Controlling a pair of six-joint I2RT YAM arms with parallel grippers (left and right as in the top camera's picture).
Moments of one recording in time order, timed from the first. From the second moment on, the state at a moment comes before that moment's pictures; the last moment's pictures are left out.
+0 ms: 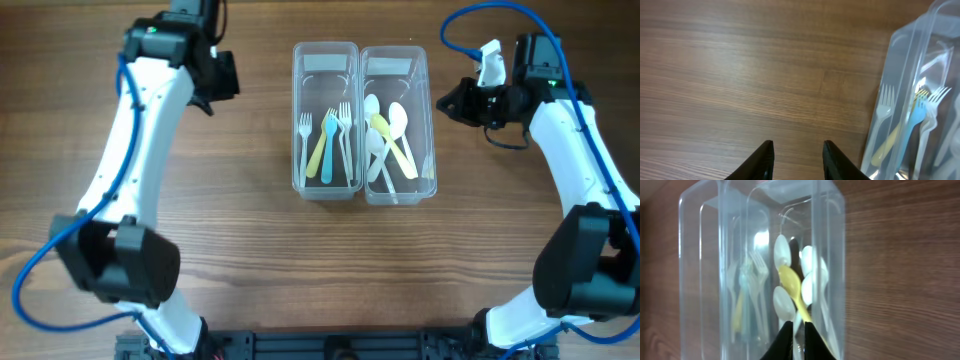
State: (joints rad) left arm -0.16 1.86 1.87 -1.22 -0.12 -0.31; right arm -0.10 1.77 1.35 -0.70 -0.56 0.14
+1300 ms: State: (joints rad) left arm -0.05 1.24 1.88 -1.51 -0.21 -0.24; right arm -0.10 0.95 1.31 -0.81 -0.26 -0.10
